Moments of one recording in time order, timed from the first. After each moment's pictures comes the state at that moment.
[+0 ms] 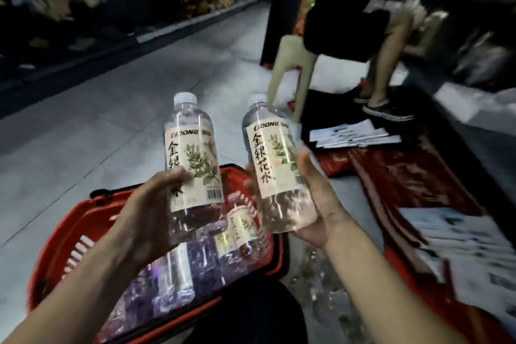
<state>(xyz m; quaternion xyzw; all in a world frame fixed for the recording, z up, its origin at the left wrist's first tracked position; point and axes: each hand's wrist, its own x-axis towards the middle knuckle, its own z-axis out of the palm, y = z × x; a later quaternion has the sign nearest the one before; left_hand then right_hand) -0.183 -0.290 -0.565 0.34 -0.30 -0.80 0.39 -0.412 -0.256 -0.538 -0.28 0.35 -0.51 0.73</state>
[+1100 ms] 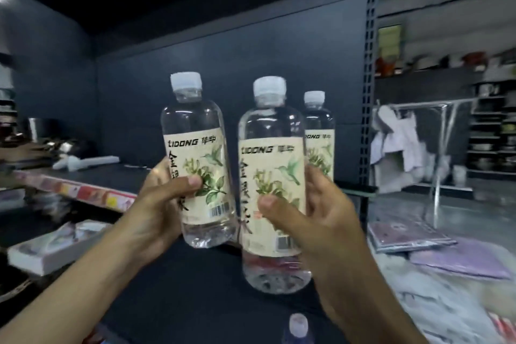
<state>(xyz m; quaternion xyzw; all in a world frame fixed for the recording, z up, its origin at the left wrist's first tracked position) -0.667 0.052 -0.233 -0.28 -0.53 -0.80 0.10 -0.585 0.252 -0.237 -0.25 0.63 -0.71 -0.18</state>
